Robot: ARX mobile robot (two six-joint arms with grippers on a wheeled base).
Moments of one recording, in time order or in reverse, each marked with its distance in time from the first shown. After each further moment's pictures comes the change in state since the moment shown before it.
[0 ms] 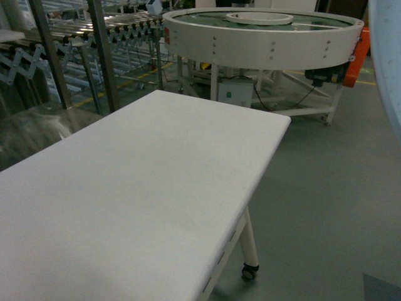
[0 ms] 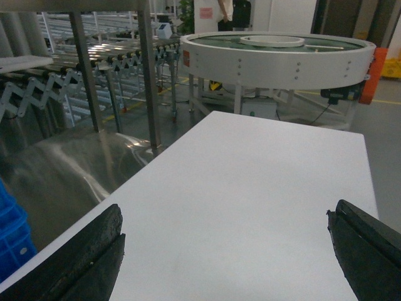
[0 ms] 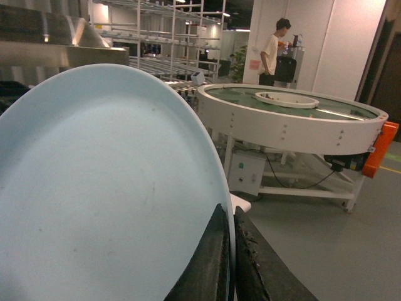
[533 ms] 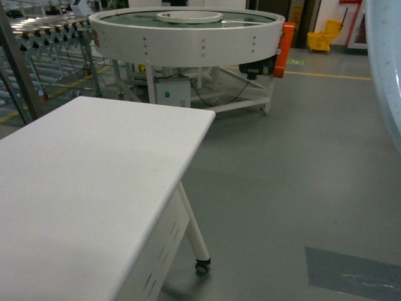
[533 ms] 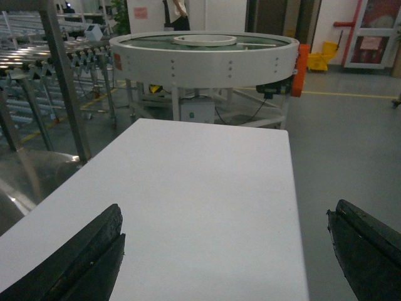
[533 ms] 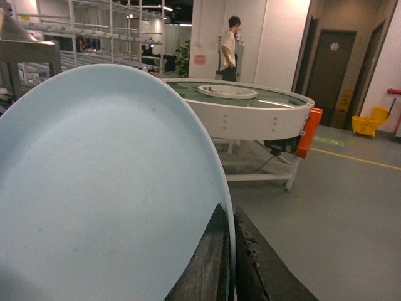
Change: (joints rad) left arm 0.000 0.000 0.000 0.000 0.000 0.000; right arm 0.000 0.000 0.000 0.000 0.000 0.000
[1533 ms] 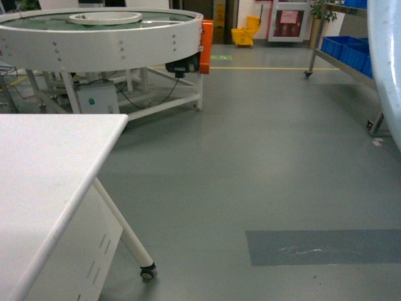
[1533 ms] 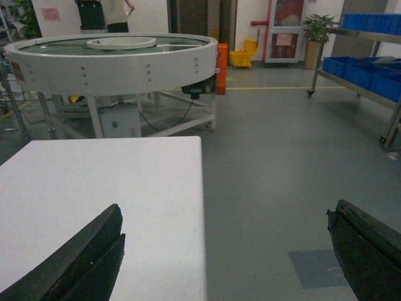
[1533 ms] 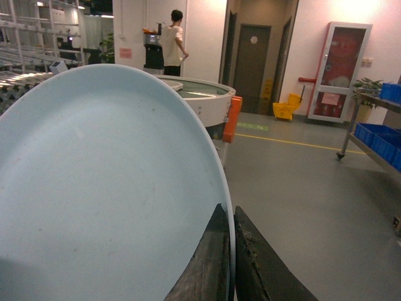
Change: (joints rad) left arm 0.000 0.000 0.000 0.000 0.000 0.000; right arm 0.000 0.000 0.000 0.000 0.000 0.000
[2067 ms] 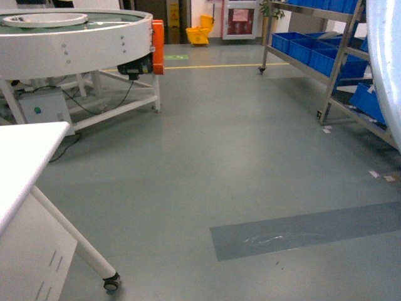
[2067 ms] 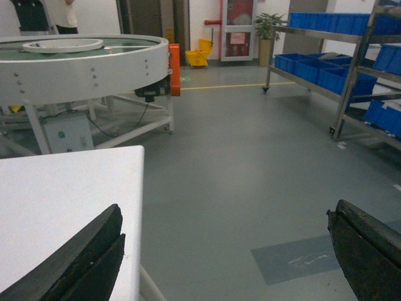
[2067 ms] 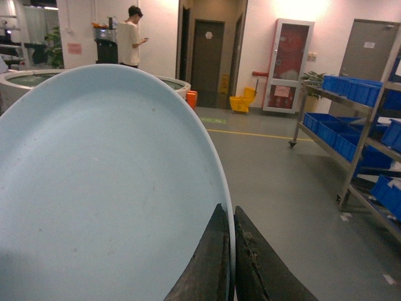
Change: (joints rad) left arm 0.000 0.000 0.000 0.000 0.000 0.000; right arm 0.000 0.000 0.000 0.000 0.000 0.000
